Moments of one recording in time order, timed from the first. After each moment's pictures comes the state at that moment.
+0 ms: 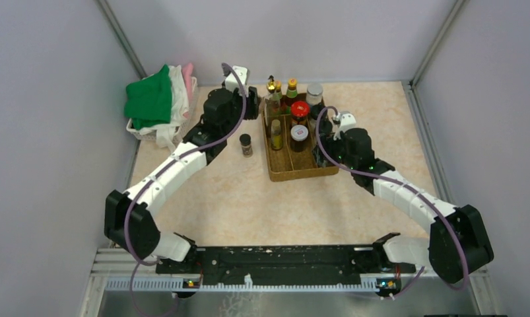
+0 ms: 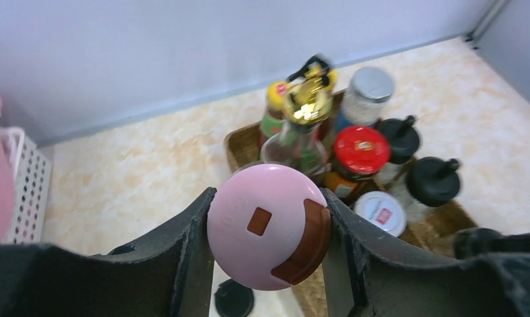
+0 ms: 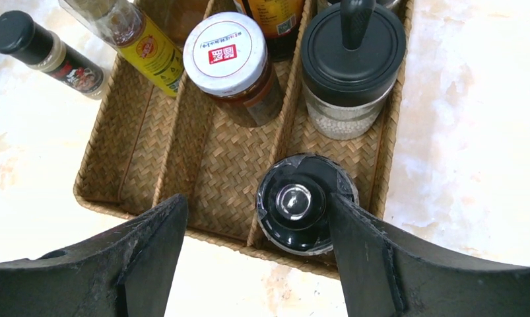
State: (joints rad) left arm -0.50 1.44 1.21 0.08 -0.16 -0.08; right arm 0.45 1.23 0.70 0.08 -0.01 0.21
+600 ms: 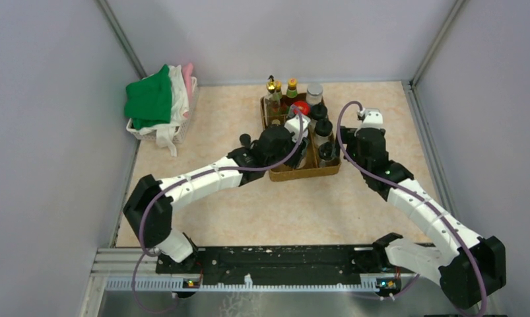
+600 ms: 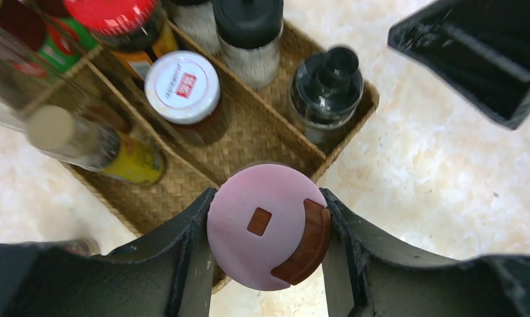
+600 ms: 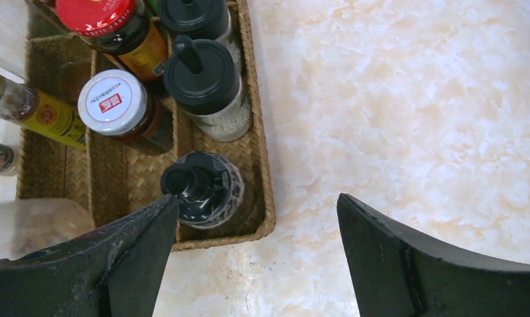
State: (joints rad) left arm -0.89 1.54 1.19 -0.07 -0.13 -0.11; right arm 0.44 1.02 0.77 -0.21 0.37 0.29
